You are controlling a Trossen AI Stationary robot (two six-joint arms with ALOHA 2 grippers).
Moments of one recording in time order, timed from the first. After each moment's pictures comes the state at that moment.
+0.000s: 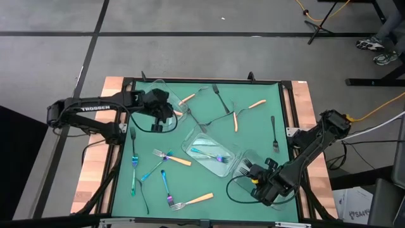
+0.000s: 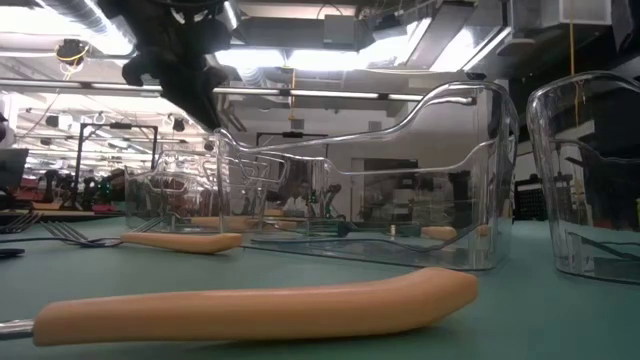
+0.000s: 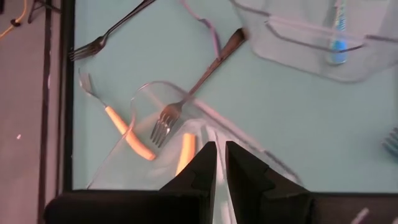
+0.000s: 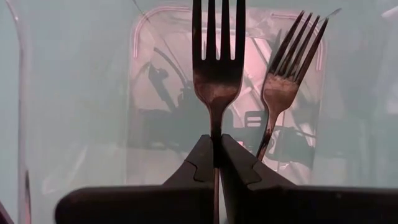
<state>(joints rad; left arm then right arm) 0.28 1.15 0.89 -0.67 -0.04 0.48 0.84 1.61 1.03 -0.87 0.22 1.33</state>
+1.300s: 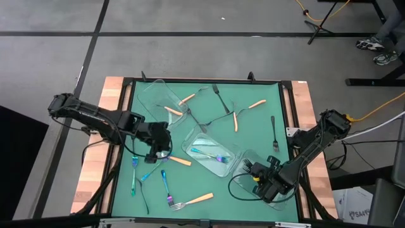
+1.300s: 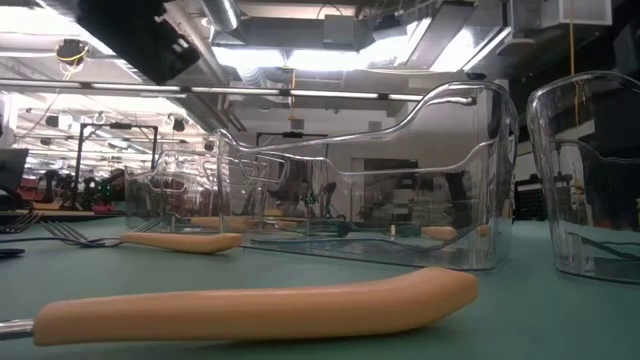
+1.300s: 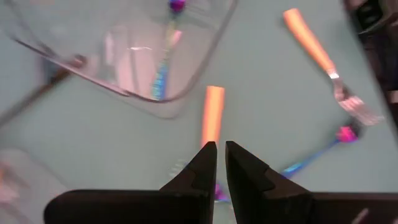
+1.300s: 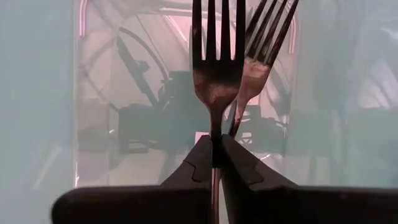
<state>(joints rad) -0.21 1.15 0.89 -0.67 0.05 -0.12 0.84 1.61 0.97 -0.89 0.21 1.33</state>
